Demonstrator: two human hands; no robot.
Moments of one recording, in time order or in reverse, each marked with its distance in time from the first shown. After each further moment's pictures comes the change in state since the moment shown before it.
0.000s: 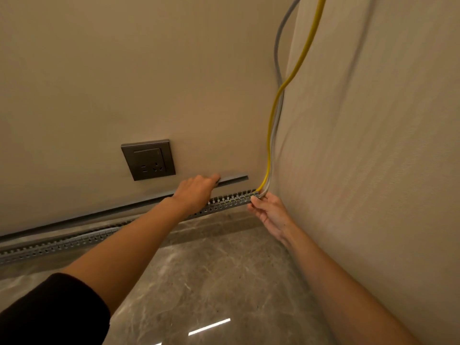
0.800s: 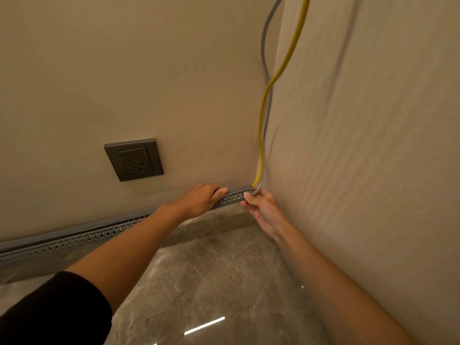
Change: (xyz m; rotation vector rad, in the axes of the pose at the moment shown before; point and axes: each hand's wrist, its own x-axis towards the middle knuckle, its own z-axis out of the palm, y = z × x) left_hand 0.013 0.020 0.017 -0.418 -0.146 0.035; right_hand 0.003 -0.004 -0.002 -0.015 0.050 -0.031
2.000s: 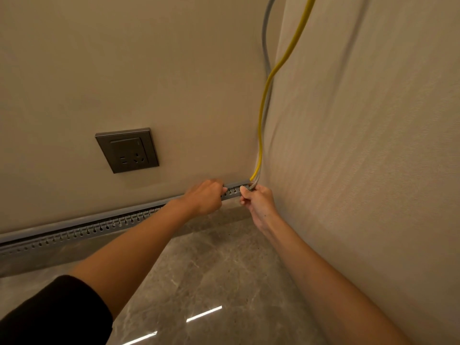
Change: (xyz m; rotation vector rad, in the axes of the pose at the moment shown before) left_hand 0.002 0.014 0.013 0.227 -0.018 -0.061; right_hand -0.002 0.008 0.015 -0.220 0.181 -0.031
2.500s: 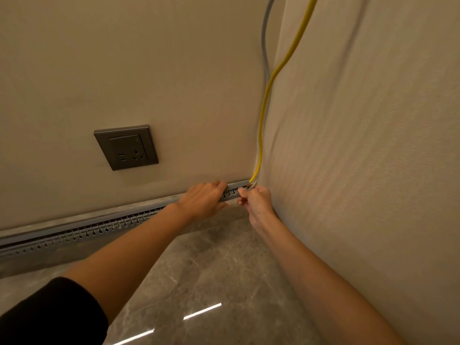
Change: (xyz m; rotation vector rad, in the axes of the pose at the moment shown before) left_hand -0.011 -0.004 0.010 0.249 0.048 0.148; right_hand 0.004 0.006 0.007 -0.008 0.149 0.063
